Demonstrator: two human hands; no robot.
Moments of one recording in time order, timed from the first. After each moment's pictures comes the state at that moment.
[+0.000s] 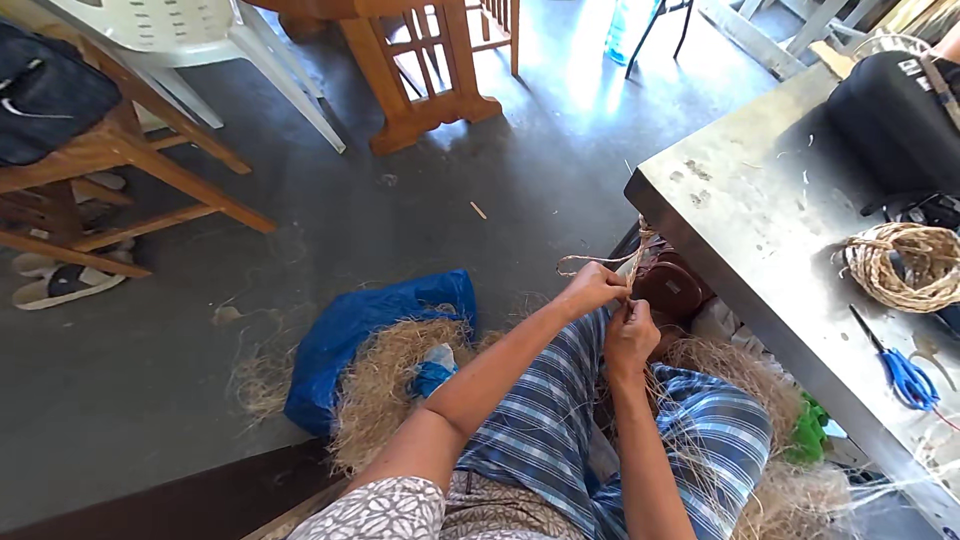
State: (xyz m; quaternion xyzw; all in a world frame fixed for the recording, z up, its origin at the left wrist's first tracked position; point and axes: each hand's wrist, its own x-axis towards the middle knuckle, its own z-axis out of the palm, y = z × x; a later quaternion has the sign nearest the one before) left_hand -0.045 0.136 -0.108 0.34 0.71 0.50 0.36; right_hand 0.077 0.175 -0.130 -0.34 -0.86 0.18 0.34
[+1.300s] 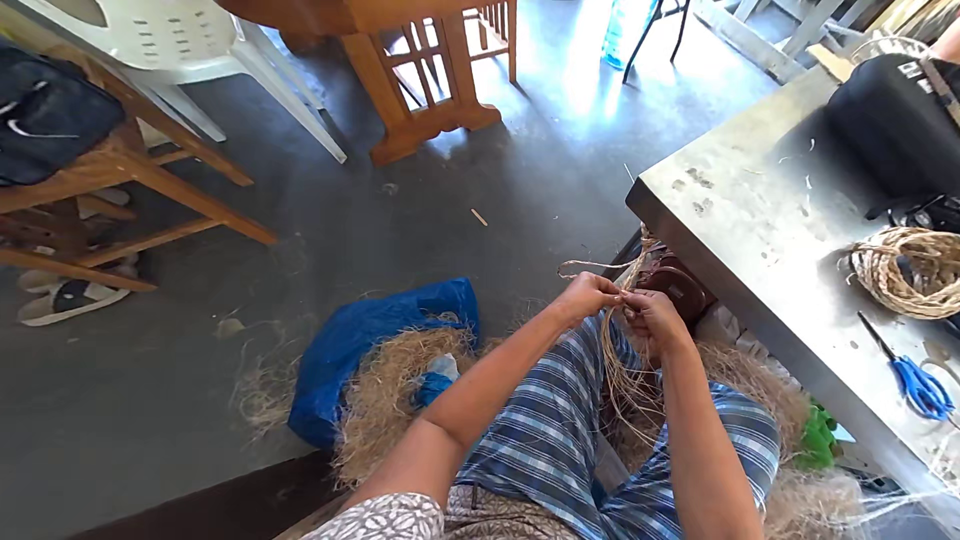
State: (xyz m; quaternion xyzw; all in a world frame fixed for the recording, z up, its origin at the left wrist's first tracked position) left_hand -0.051 0.132 -0.124 0.20 0.65 0.58 0.46; right_hand 0.050 0.249 -0.091 -0.38 -0.62 0.69 -0.04
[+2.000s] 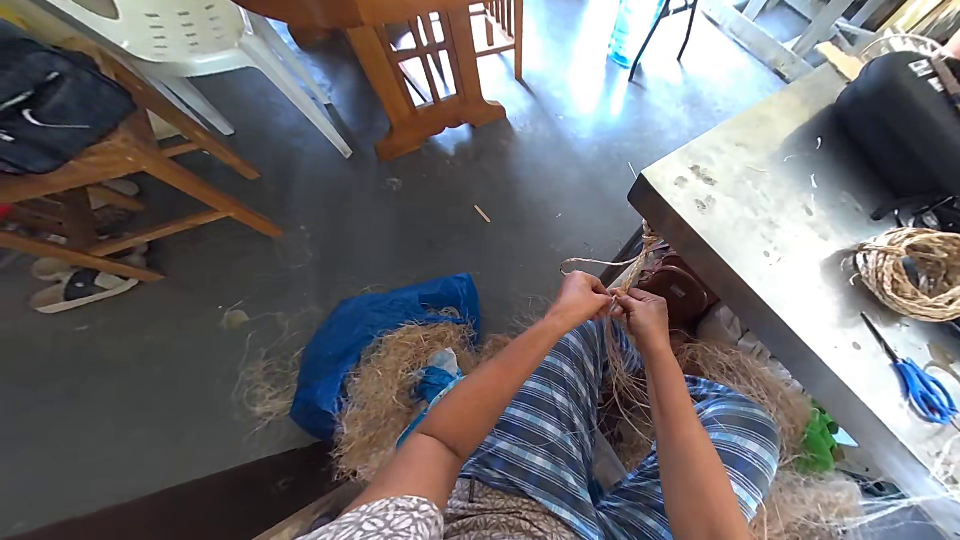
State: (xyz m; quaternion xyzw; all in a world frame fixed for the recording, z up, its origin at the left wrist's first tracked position) left_hand -0.037 0.119 -0.097 0.18 0.76 0.48 0.40; right_hand 0.049 0.234 -0.120 -0.39 -0.70 0.59 0.10
